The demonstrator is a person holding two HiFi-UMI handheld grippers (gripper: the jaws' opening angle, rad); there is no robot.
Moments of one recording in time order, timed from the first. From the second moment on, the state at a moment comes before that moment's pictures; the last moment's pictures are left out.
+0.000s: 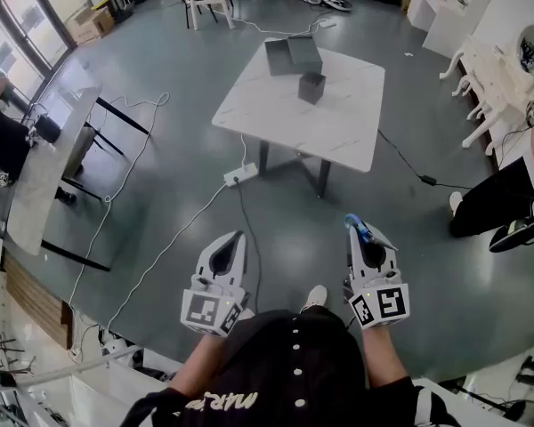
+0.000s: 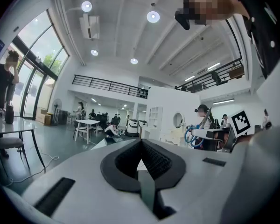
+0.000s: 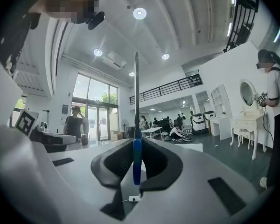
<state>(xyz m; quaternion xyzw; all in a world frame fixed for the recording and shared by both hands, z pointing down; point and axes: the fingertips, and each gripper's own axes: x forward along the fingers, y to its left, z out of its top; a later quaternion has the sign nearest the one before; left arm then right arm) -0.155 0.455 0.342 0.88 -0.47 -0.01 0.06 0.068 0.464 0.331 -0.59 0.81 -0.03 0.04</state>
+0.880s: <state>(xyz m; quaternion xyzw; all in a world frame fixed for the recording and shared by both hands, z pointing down) -0.035 0.424 0.343 0.86 -0.51 -0.02 0.07 0.189 0.418 0.330 -0.55 0.83 -0.03 0.04</state>
